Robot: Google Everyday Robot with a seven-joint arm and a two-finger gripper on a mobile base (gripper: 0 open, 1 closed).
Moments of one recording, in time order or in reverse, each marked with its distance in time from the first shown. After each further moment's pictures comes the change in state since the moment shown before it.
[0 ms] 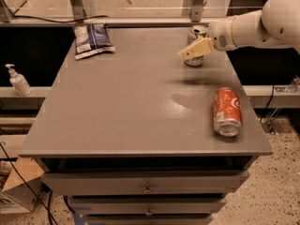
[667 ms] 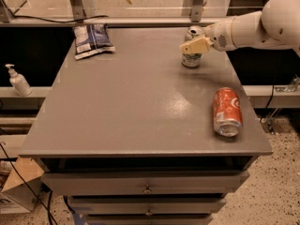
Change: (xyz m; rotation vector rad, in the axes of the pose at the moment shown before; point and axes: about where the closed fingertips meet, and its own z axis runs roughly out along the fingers) arm -0.002 -0.001 0.005 -0.016 -0.028 0.003
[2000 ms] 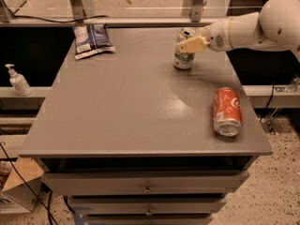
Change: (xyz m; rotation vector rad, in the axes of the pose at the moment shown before) arm -0.008 0.016 0.005 -0.065 -0.043 0.042
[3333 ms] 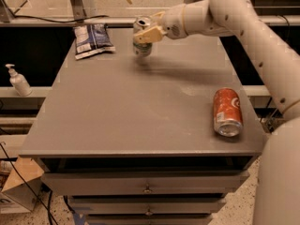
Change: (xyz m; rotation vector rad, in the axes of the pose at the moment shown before) arm -0.079 0.058 0.102 -0.182 -0.114 -0.230
